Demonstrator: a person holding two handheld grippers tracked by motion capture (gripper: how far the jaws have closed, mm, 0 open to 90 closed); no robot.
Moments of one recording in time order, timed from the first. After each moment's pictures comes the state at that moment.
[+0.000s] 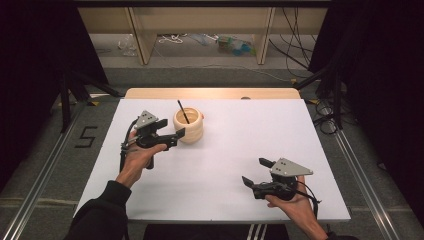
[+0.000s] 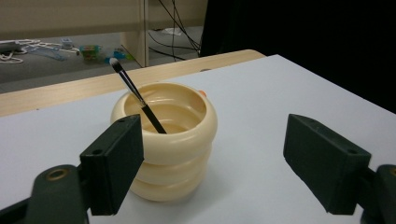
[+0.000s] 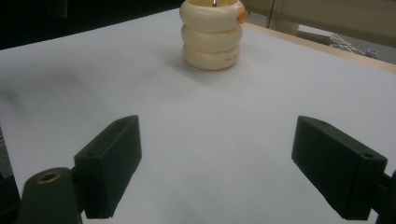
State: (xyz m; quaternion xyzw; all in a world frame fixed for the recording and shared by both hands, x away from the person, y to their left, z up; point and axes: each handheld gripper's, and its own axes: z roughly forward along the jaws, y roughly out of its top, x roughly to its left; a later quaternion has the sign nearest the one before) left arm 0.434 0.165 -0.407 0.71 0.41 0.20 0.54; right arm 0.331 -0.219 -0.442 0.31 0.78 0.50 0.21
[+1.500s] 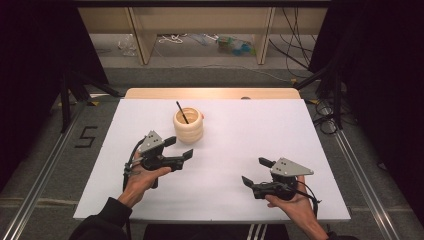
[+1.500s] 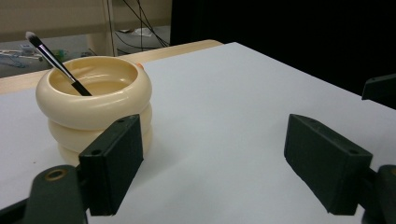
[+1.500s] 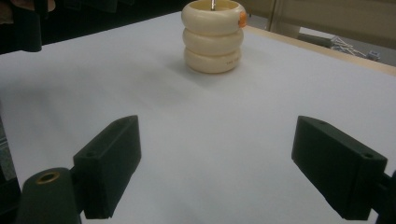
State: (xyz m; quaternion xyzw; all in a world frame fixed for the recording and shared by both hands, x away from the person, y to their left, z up) left arm 0.385 0.149 -0.426 0.73 0.36 0.18 0.56; right arm 0.331 -0.218 -0.441 0.31 0.77 0.51 0.21
